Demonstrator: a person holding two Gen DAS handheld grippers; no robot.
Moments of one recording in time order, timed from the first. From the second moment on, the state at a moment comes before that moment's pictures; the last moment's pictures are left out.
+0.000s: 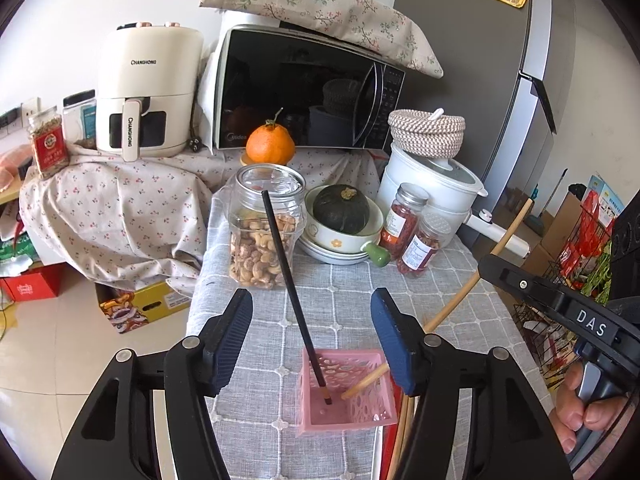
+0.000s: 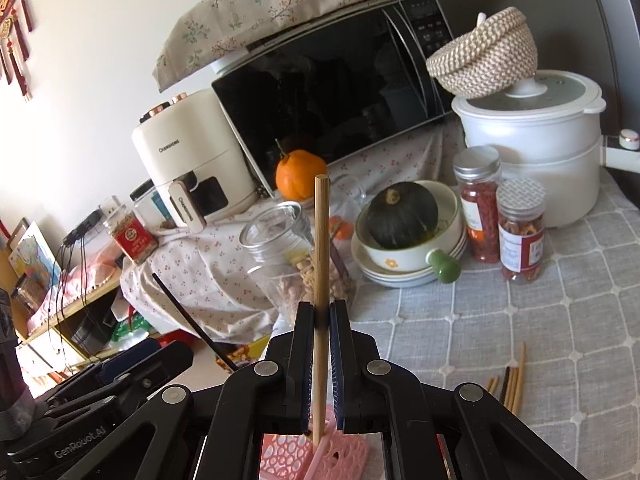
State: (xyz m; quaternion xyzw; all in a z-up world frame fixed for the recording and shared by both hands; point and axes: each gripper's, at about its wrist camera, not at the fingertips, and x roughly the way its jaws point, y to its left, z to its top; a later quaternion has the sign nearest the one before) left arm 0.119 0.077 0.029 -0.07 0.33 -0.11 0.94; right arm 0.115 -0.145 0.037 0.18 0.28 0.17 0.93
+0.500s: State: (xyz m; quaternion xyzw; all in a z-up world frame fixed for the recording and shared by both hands) left arm 0.098 0.079 -0.006 -0.04 0.40 -0.13 0.91; right arm 0.109 -0.148 0.031 0.19 0.30 0.20 0.92
